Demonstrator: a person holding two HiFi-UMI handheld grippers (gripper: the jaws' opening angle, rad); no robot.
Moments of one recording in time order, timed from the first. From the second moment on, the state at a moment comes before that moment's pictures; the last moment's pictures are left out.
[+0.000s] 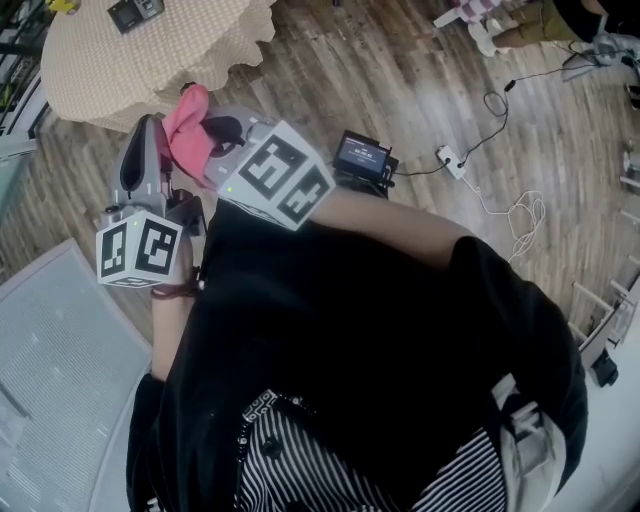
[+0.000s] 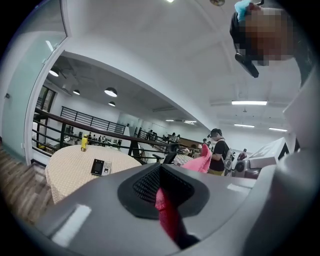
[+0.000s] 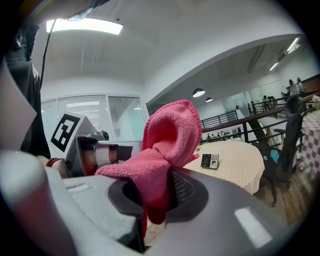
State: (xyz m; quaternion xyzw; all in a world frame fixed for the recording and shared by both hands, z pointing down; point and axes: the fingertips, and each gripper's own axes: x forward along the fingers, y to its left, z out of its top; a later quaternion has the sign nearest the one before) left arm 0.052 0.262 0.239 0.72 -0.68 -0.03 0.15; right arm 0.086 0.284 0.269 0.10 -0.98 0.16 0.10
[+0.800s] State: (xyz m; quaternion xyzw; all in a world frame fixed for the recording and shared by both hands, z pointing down) left arm -0.190 0.214 0.246 0.75 -0.64 -0.05 0.14; right arm -0.163 0.244 0.279 0.12 -0.97 0.13 0.14
